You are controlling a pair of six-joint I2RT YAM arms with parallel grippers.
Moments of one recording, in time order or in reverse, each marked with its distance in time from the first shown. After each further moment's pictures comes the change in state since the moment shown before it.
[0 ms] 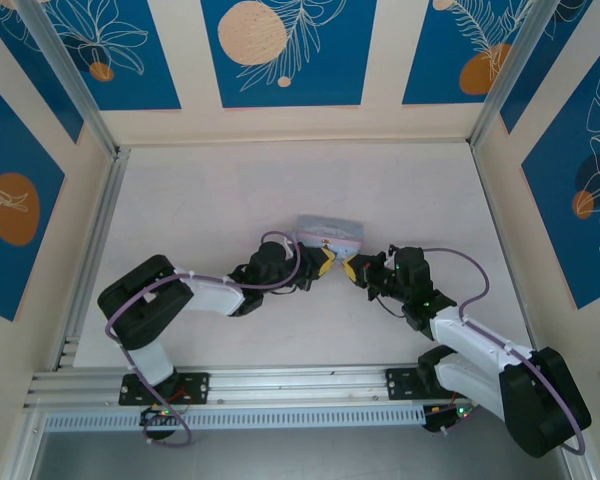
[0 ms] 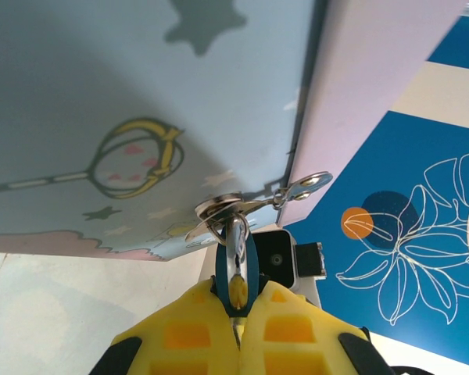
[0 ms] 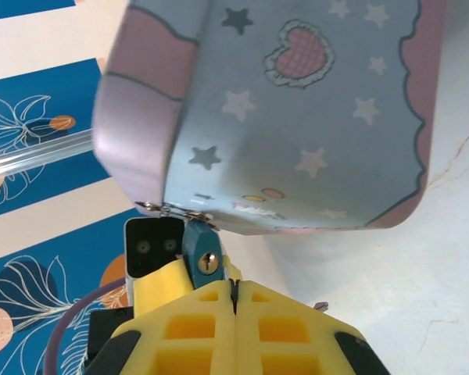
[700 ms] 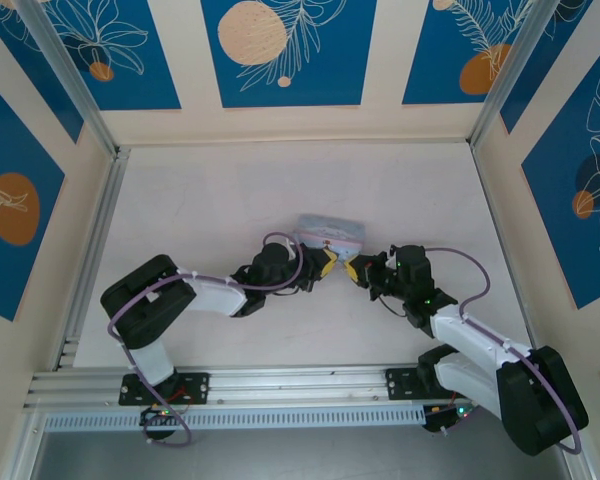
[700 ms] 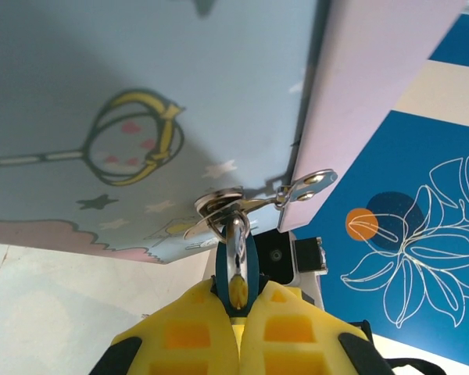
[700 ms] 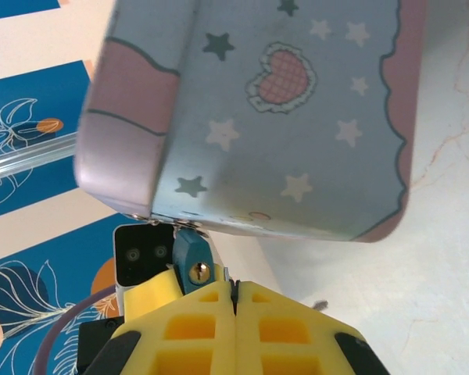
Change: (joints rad) left arm -0.016 0.014 0.009 -0.001 -0.028 0.005; right arm -0.045 0.010 0.013 -0.048 -0.050 -0.032
